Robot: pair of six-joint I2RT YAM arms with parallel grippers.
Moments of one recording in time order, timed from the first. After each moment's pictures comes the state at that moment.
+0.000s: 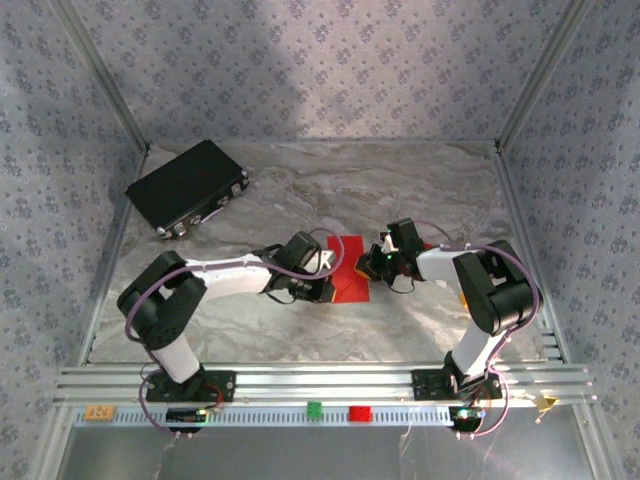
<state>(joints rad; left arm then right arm) -0.84 1.66 0.88 -0.21 0.43 -0.58 0.37 1.69 0.68 0.07 -0.55 0.91</state>
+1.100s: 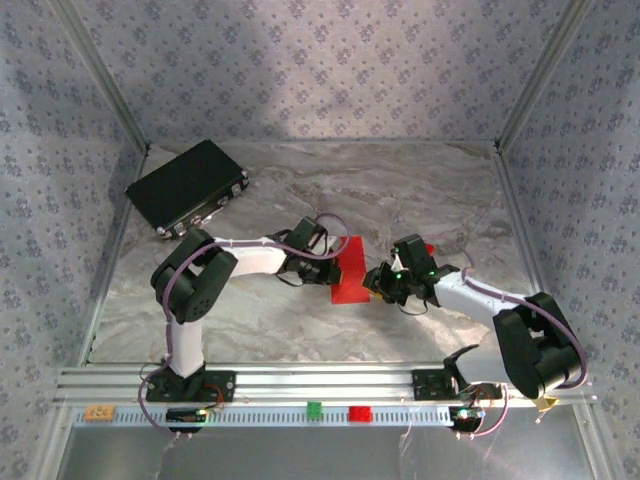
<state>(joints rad) -0.76 1.92 1.05 -0.14 0.48 -0.57 0.46 1.31 0.52 -0.18 -0.43 0.95</state>
